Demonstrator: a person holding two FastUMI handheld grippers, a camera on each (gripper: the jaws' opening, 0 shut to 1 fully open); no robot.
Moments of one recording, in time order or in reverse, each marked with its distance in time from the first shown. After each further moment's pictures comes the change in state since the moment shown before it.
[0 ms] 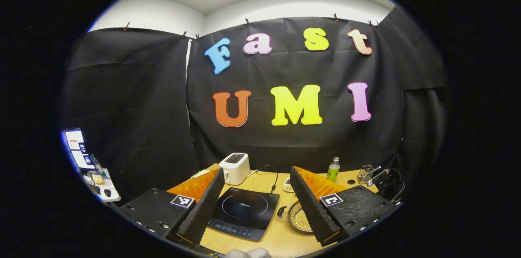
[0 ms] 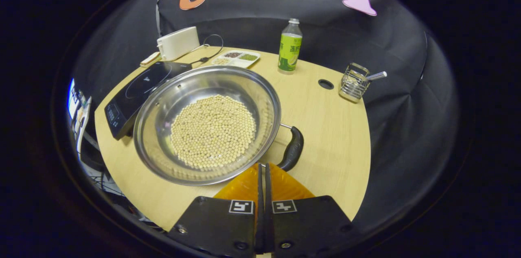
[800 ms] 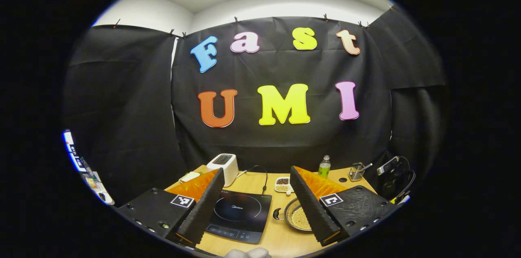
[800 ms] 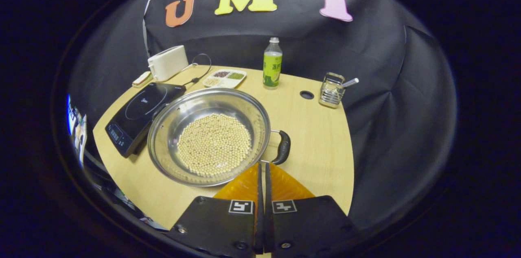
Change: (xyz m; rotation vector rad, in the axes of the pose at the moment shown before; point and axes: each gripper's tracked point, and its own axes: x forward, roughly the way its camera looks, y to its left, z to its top) left arm 0.021 -0.002 -0.010 0.005 0.002 -0.148; right arm -0.067 0.007 0.016 0.135 -0.122 -0.072
